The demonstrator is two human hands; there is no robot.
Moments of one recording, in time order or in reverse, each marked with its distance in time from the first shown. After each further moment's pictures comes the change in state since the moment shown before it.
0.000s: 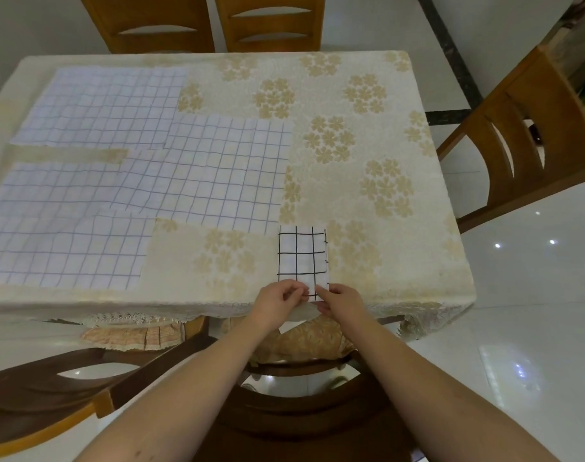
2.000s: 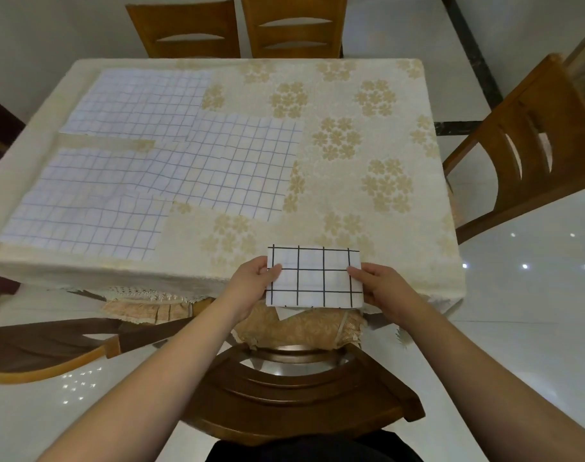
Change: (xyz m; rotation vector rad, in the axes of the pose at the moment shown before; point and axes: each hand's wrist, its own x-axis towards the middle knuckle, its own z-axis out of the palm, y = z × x) left_hand -0.060 0.044 -0.024 -0.445 0.121 -0.216; right_hand -0.067 -0.050 -0.100 -0.078 -0.312 -0.152
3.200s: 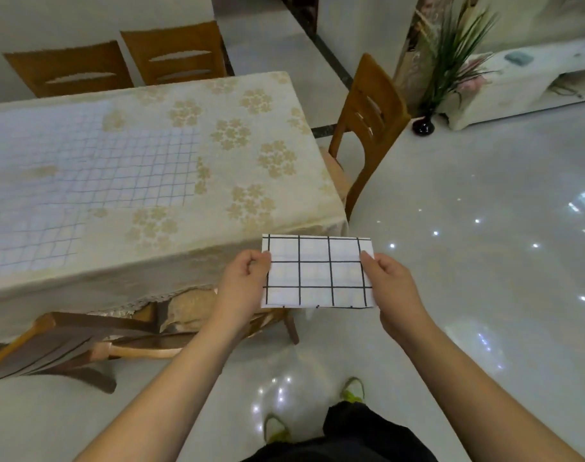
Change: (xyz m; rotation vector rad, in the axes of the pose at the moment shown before) left_hand -0.215 -0.020 0.147 0.158 0.029 0.368; right_hand -0.269 0.101 -0.048 0.156 0.614 -0.340
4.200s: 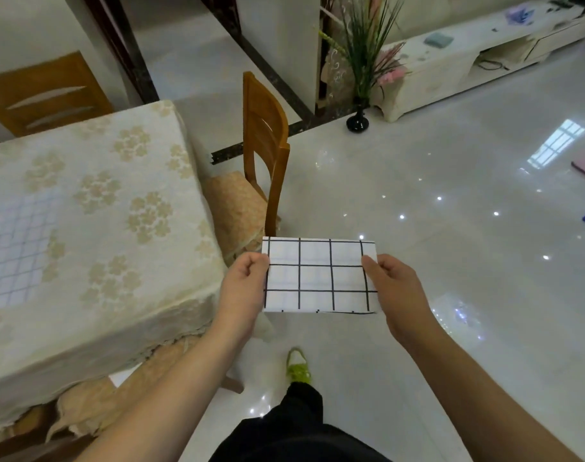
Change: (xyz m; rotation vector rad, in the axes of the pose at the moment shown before) left_hand 0.108 0.109 0.325 -0.059 -0.075 -0.040; right_hand 0.202 -0.054 -0.260 -0.075 0.192 -0.027
